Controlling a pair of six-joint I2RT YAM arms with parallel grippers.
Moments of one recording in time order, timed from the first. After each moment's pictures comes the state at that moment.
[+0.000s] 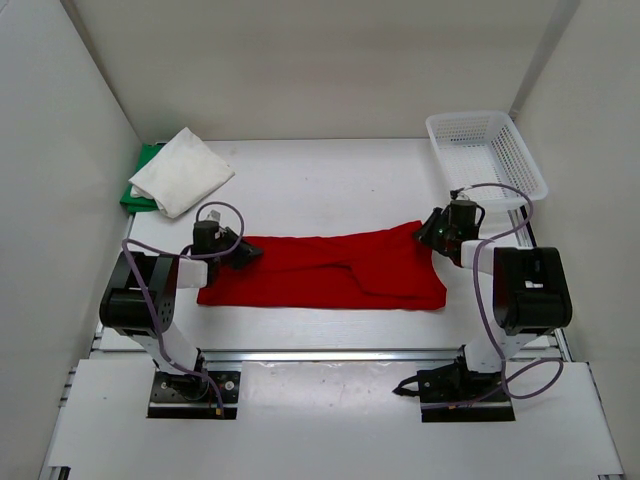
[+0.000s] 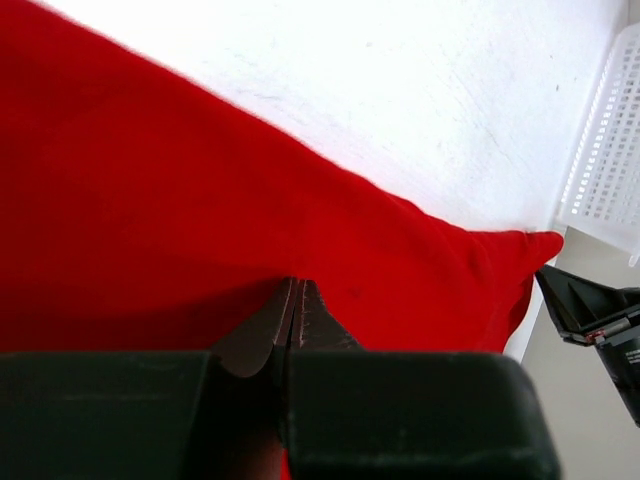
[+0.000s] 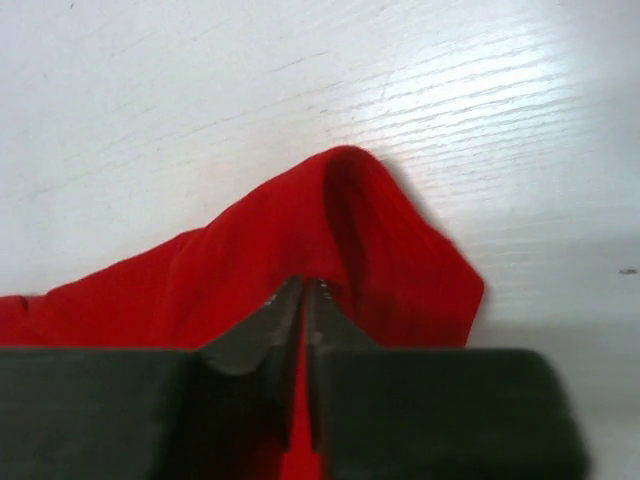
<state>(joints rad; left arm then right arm) -0.10 1.65 0.54 0.44 0.34 -0.89 0.00 1.63 0.70 0.25 -0.23 0.50</state>
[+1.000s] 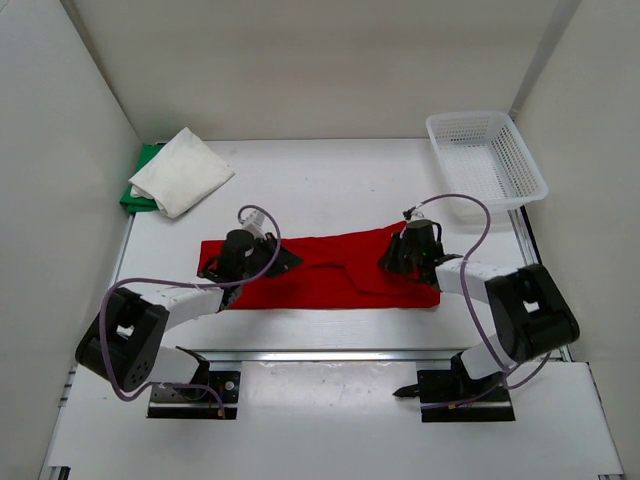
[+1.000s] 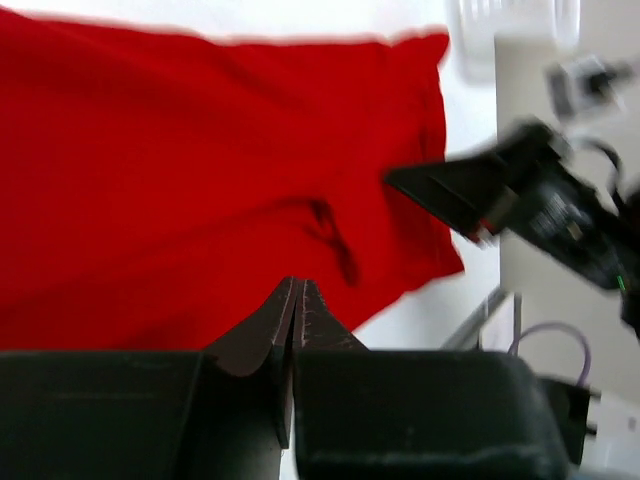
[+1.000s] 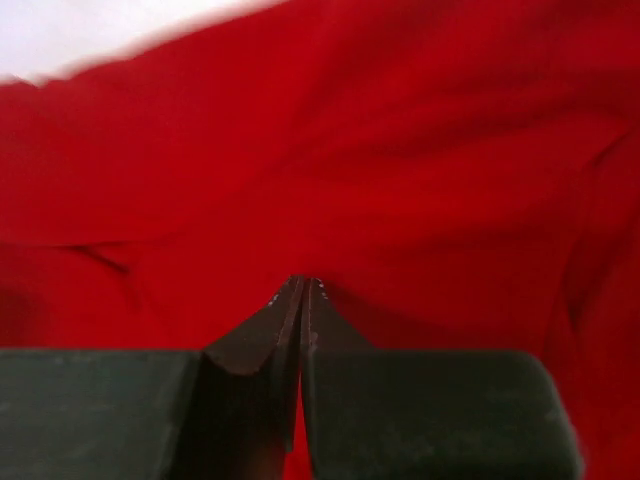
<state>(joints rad) -0.46 1.35 0.47 0.44 0.28 -0.88 0.35 1.47 0.58 0.19 -0.13 0.53</state>
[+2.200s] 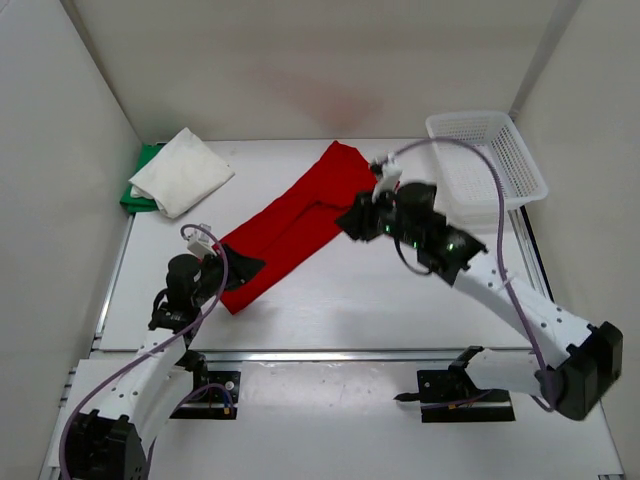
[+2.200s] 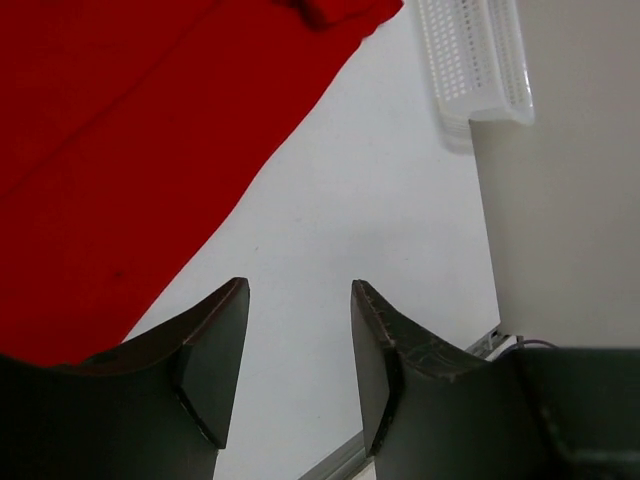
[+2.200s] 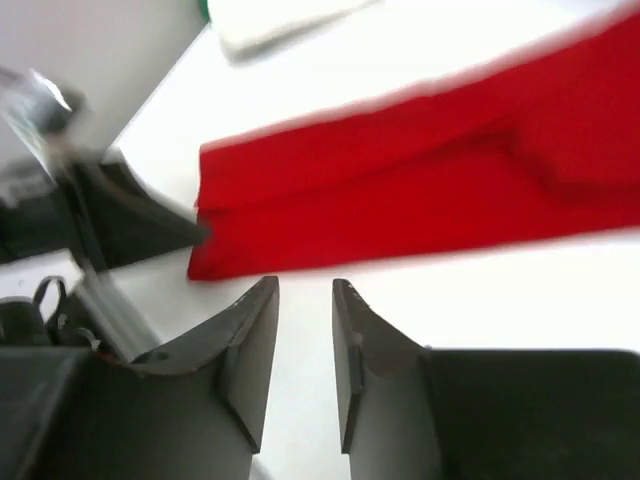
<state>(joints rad) -0.19 0.72 0.25 0.14 0.39 -0.79 0.66 1.27 1.19 -0.26 -0.17 0.30</state>
